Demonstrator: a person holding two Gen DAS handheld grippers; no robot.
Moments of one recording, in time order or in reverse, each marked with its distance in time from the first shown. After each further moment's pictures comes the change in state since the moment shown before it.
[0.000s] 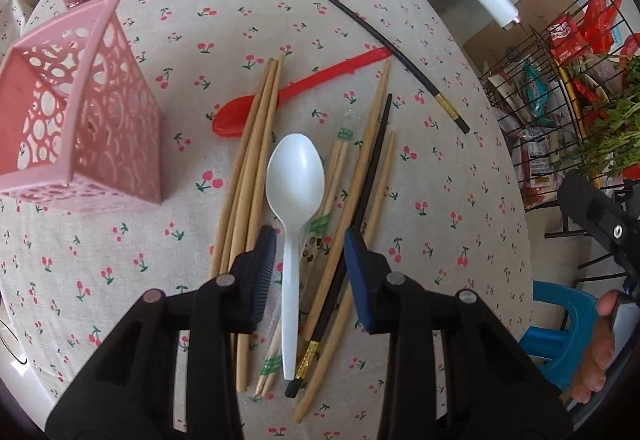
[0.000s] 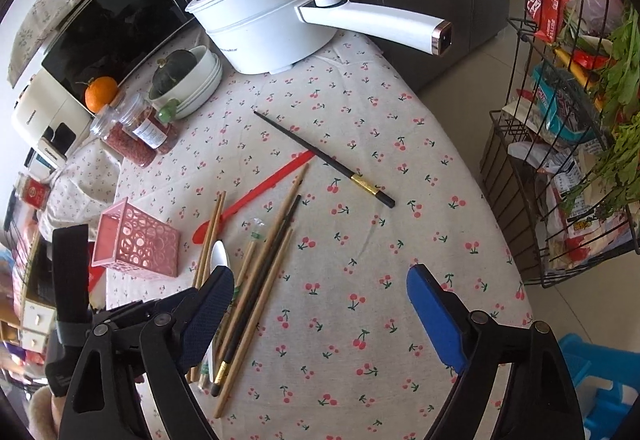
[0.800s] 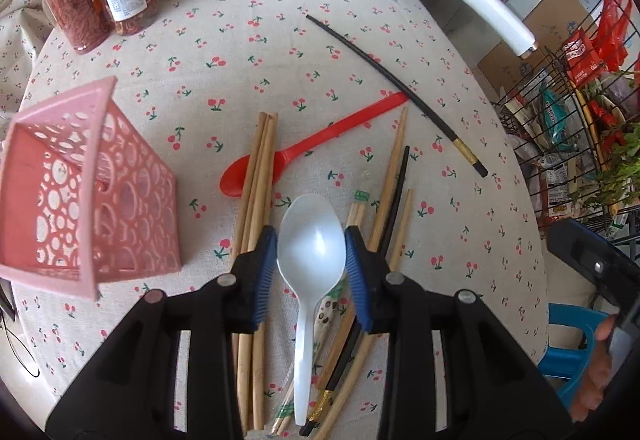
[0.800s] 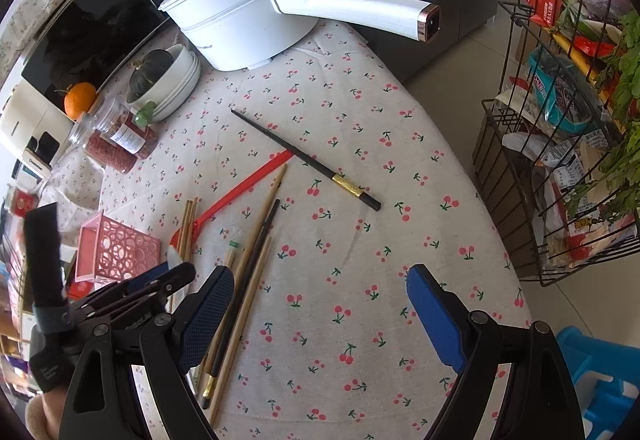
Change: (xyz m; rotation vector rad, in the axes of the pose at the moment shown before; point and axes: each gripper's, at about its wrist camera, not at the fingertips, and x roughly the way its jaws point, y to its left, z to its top) left arm -0.018 -0.004 0.019 0.035 -0.120 0.068; right arm 0.019 -0.013 0.013 0.046 0.025 -0.025
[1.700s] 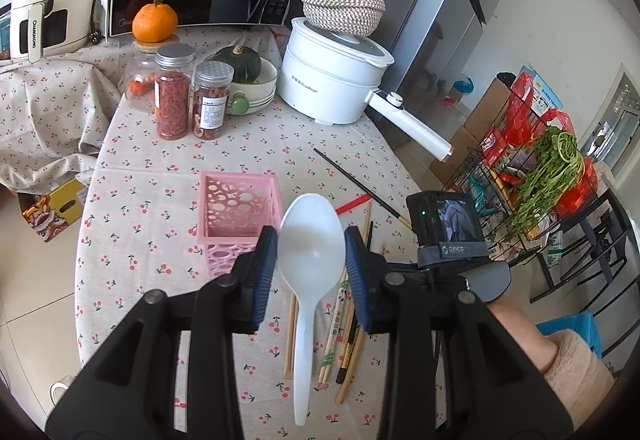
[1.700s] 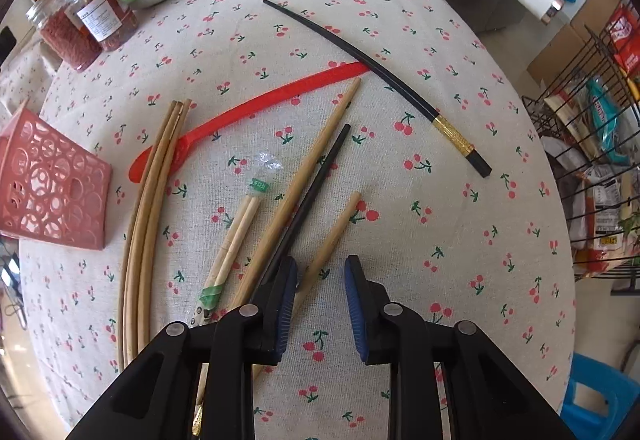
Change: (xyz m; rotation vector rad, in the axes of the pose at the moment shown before) left arm -0.142 0.068 -0.058 -0.022 -0.435 -0.142; right arm 0.102 0.099 -0.026 -0.201 0.158 -0.240
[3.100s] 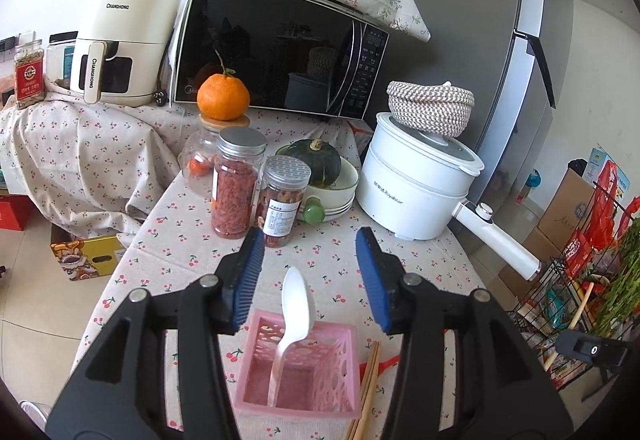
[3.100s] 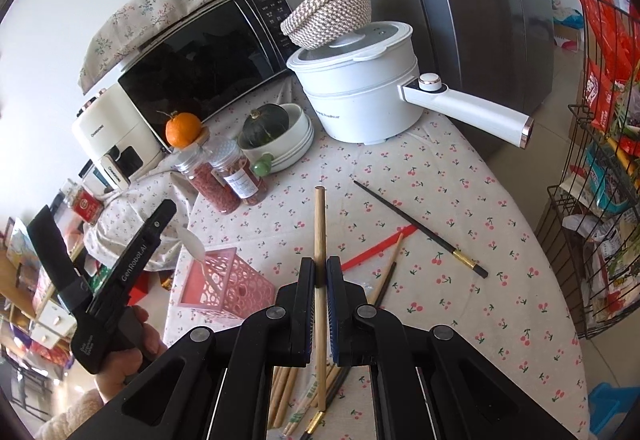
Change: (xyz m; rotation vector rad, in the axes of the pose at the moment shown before) left arm 0.050 0.028 0.038 -0.113 -0.360 0.267; right arm -0.162 -0.040 -0.014 0.074 -0.474 0.392
